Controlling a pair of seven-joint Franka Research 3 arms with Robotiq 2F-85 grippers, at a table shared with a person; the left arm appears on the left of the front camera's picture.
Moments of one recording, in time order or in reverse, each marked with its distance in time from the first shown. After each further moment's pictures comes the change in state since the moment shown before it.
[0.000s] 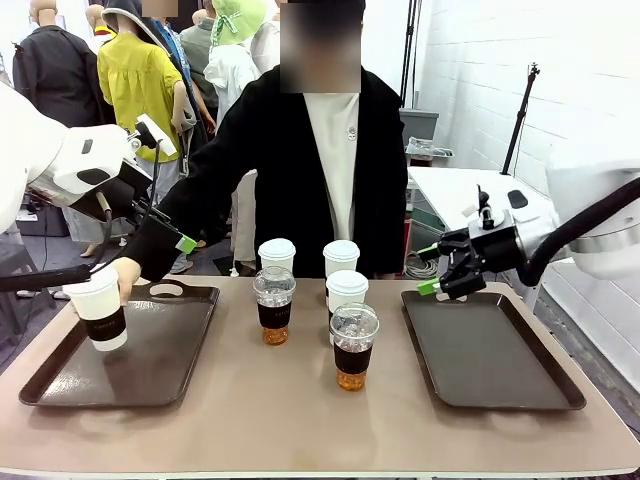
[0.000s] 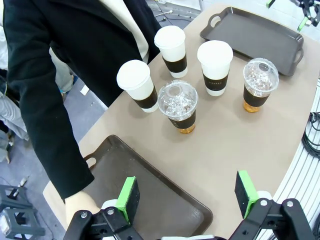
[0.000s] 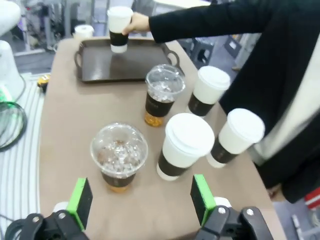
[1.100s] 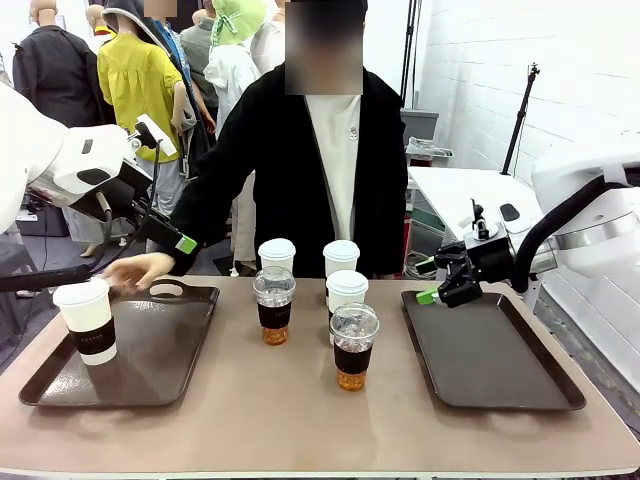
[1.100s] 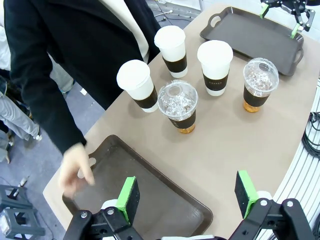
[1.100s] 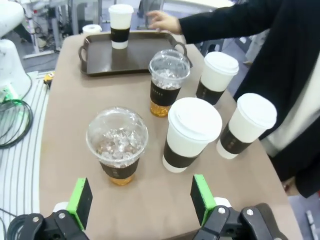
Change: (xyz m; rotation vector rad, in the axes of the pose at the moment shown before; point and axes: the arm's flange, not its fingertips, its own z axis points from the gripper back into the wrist) left arm 0.000 0.000 0.000 0.000 0.000 0.000; right arm -0.030 -0.020 -0.013 0.059 0.017 -0.049
